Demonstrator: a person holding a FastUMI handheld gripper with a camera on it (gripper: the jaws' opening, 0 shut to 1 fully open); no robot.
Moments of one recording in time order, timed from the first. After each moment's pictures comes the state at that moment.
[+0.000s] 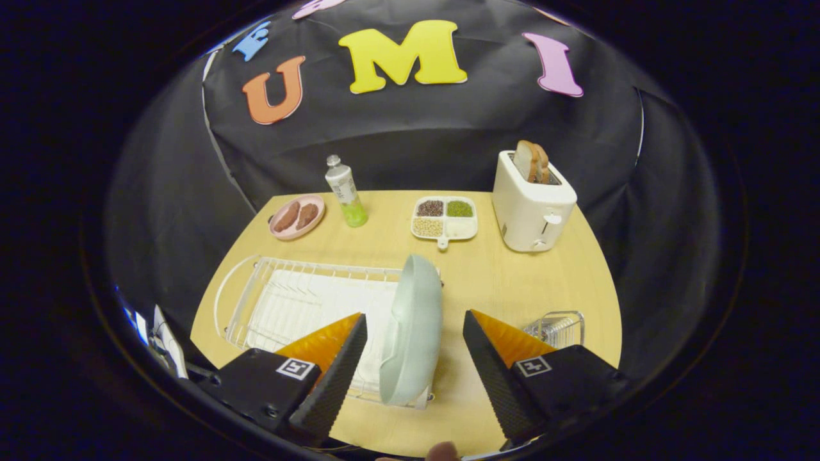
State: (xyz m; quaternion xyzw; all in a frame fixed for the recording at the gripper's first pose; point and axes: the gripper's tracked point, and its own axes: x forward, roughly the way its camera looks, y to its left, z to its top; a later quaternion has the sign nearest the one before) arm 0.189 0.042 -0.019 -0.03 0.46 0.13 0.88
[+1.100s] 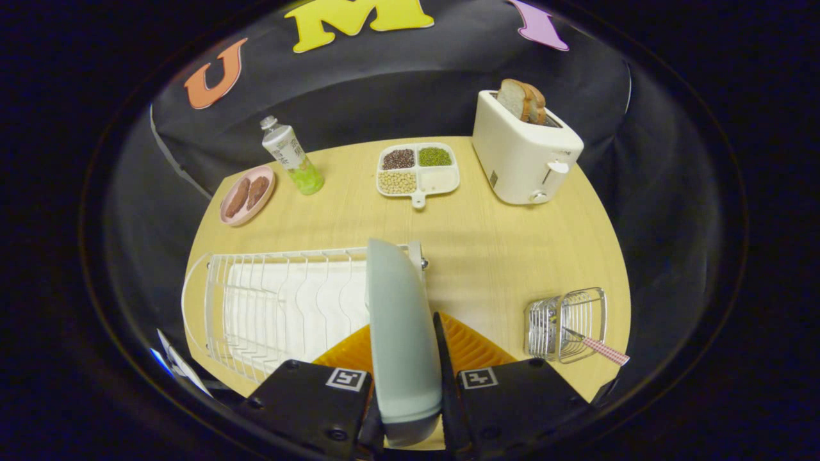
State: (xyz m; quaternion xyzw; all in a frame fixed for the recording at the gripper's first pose) arm 0.212 0.049 -0.069 -0.01 0.57 0.05 0.82
